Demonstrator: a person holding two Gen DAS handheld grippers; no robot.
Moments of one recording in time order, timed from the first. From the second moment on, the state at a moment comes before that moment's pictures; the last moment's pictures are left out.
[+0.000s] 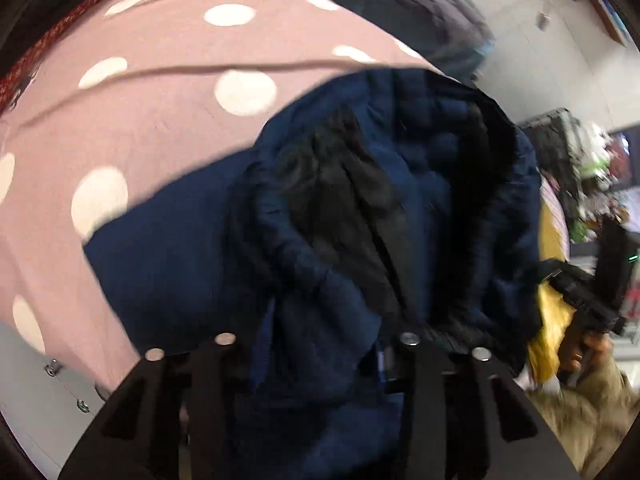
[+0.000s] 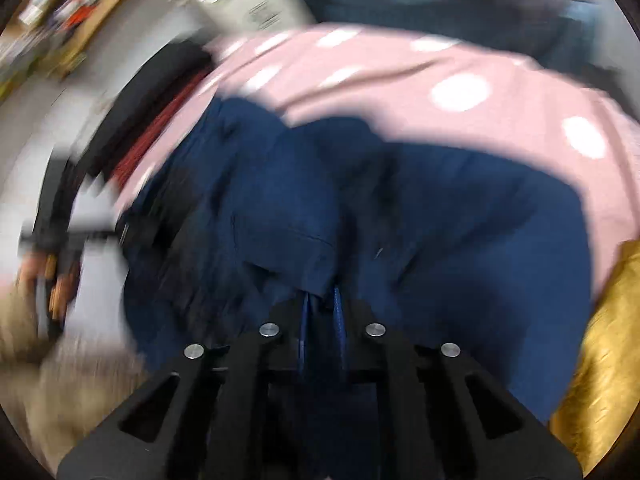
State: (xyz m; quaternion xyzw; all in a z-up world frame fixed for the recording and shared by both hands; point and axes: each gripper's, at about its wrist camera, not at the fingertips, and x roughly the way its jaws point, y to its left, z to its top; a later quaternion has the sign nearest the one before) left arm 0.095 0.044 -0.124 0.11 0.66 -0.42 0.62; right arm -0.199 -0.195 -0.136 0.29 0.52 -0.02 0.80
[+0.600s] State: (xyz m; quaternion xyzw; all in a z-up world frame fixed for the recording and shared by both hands) left arm 0.130 0.158 -0.046 0.12 0.60 -0.40 0.68; right arm -0.277 -0.213 -0.093 0.32 0.55 -0.09 0.76
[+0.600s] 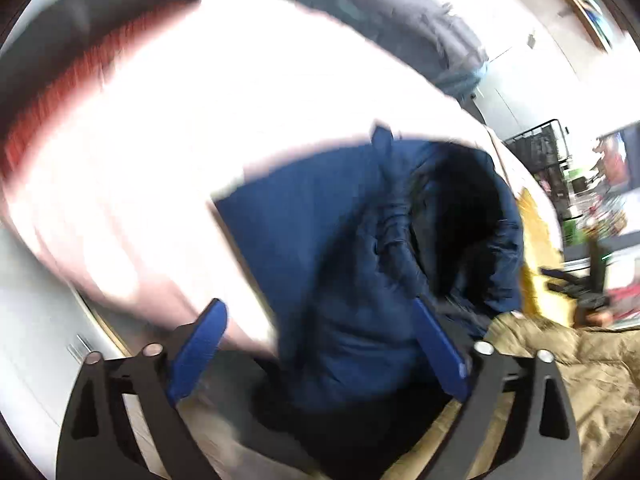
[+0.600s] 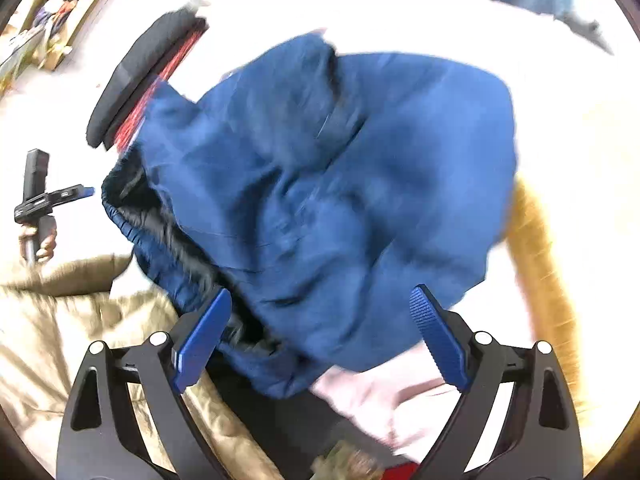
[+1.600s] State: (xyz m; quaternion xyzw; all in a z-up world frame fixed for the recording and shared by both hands) left arm 0.176 0.009 -0.023 0.11 0.55 -0.52 0.65; right arm -0.201 -0.285 0.041 0.33 0.34 -0.25 0.84
